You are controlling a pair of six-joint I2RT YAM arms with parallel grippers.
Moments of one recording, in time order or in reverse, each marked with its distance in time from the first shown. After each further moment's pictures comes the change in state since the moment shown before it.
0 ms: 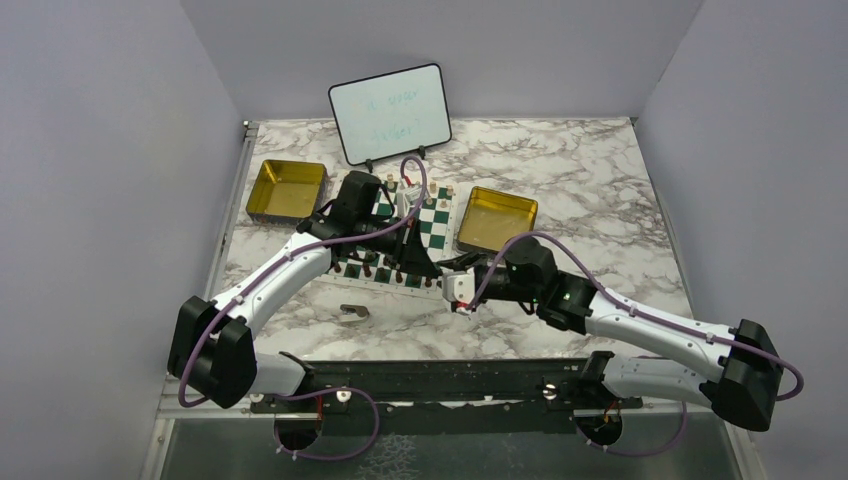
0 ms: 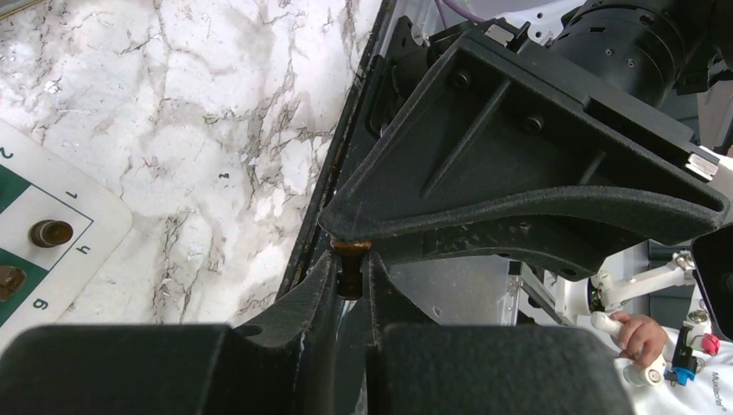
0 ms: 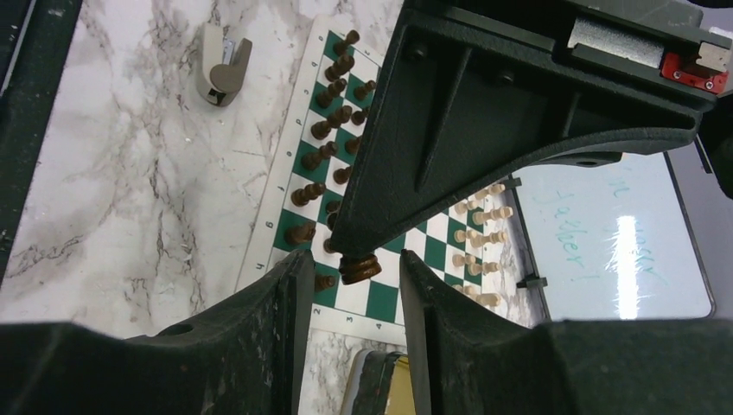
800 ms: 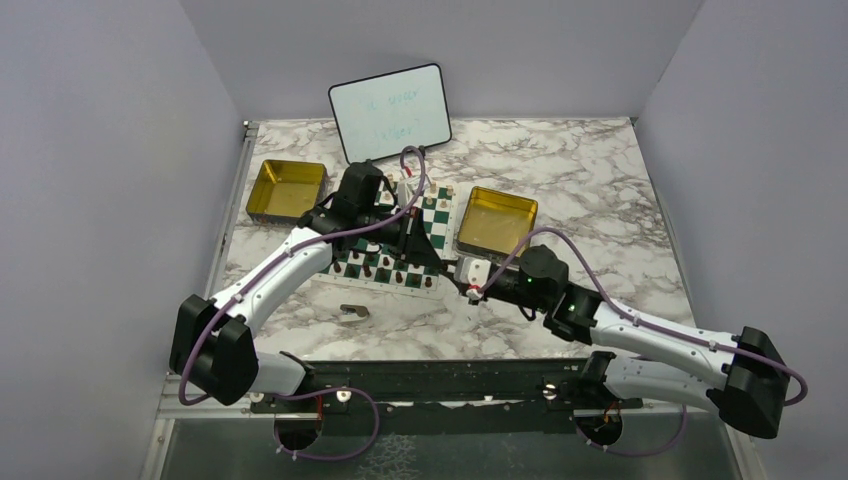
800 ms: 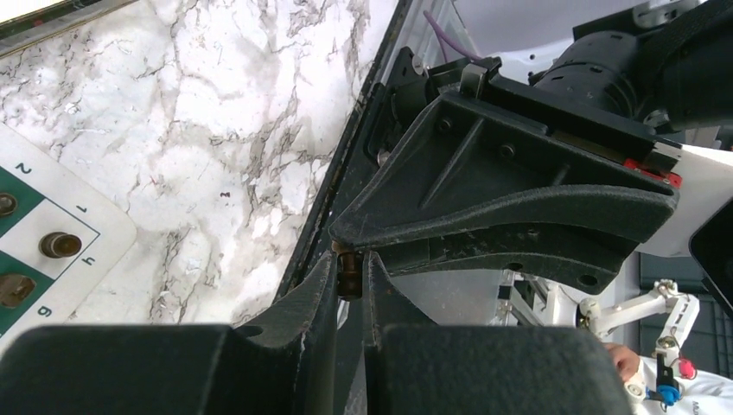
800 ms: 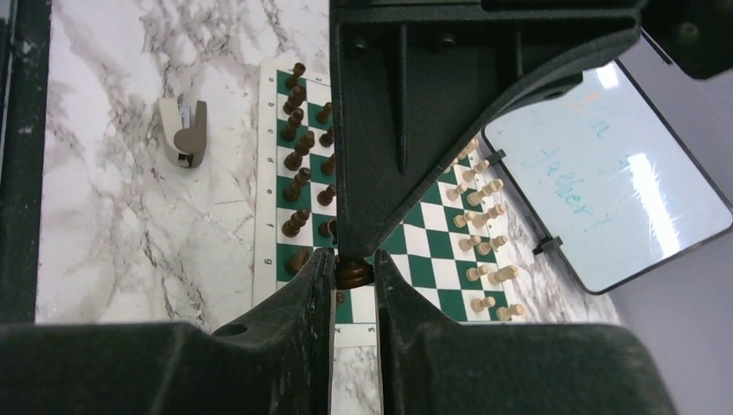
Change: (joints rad) left arm 0.000 0.015 0.063 -0.001 -0.045 -0.084; right arm 0.000 -0.056 -0.103 0.211 0.098 0.255
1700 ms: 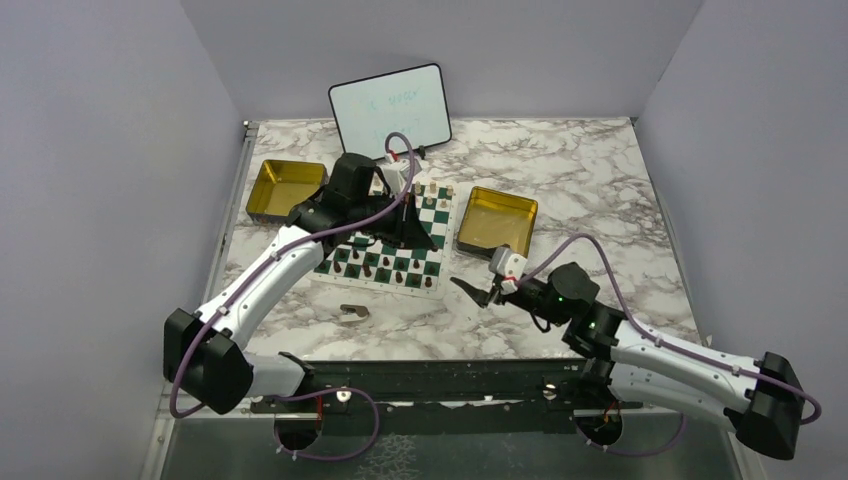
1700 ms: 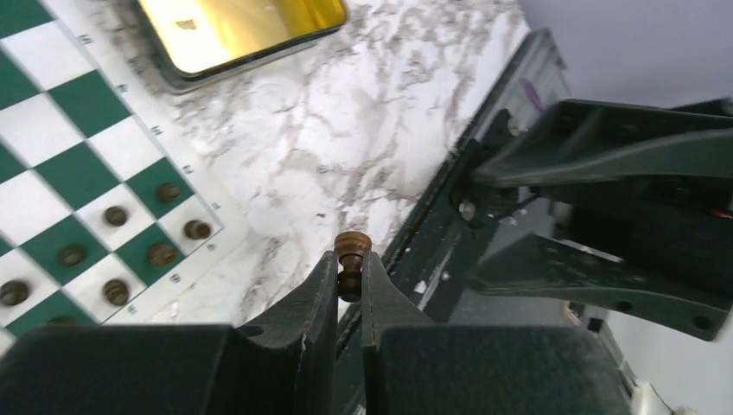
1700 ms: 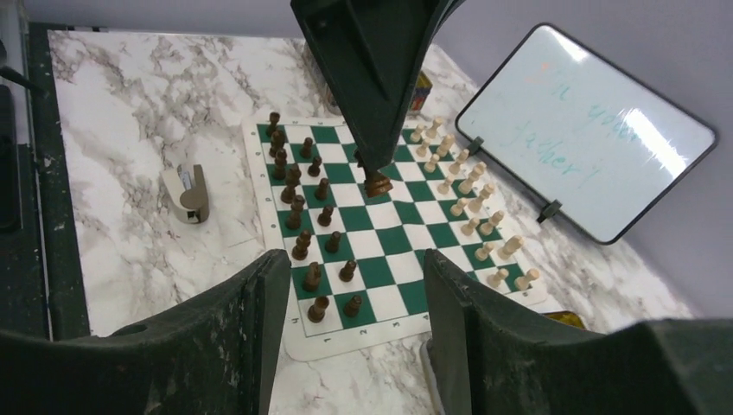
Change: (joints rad) left arm 0.002 -0.047 0.080 -0.083 -0.262 0.023; right arm 0.006 -0.174 -0.149 0.149 0.131 0.272
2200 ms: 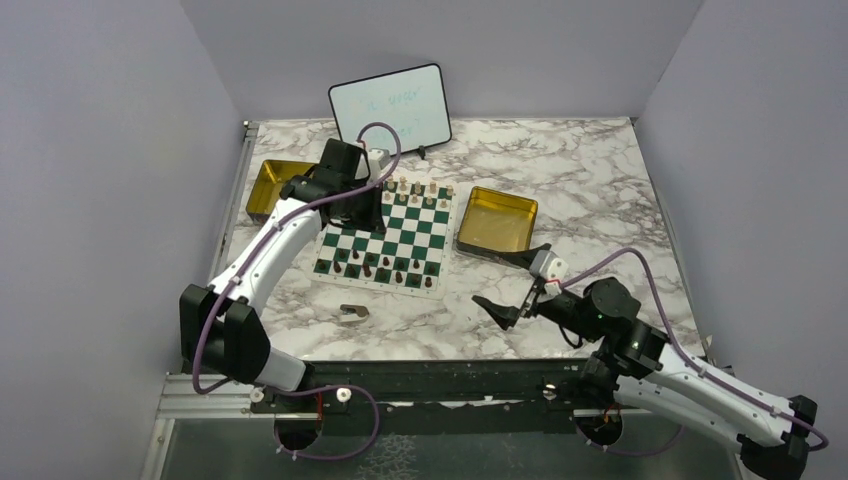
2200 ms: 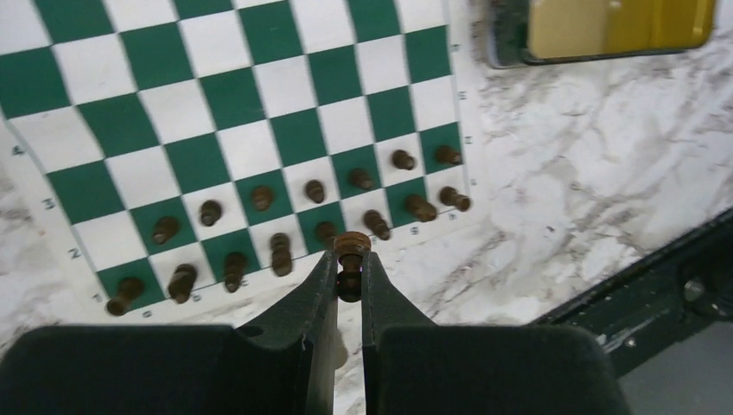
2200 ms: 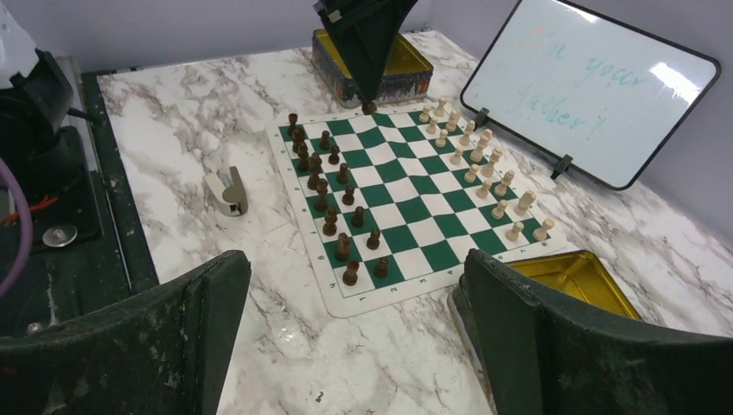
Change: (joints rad) left arm 0.124 0.127 0.155 -0.291 -0.441 0.203; right arm 0.000 -0.338 -0.001 -0.318 0.042 0.146
